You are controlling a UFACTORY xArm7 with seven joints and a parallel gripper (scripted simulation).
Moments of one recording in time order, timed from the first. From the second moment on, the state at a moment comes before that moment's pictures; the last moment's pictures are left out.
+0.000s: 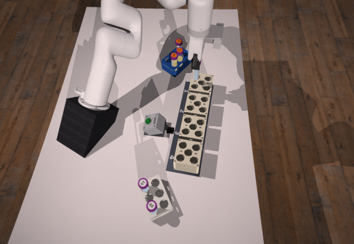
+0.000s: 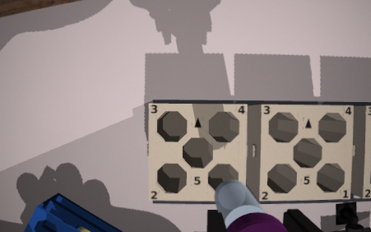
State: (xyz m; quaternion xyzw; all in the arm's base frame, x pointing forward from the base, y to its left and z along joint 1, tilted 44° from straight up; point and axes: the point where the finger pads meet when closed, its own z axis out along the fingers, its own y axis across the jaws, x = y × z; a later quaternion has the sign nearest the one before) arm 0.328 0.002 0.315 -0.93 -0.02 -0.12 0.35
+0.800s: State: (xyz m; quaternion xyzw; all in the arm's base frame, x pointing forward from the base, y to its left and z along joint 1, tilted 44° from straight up) arm 0.347 -0.062 0.264 -0.93 -0.01 -0.12 0.35
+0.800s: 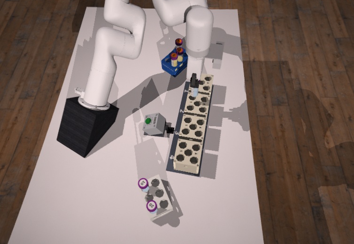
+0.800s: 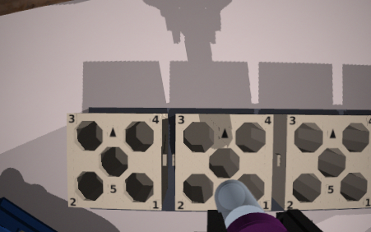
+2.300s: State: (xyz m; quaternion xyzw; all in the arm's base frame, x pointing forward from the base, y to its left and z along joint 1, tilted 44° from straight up) arm 0.375 -0.146 0.196 -0.93 -0.02 -0.12 0.35
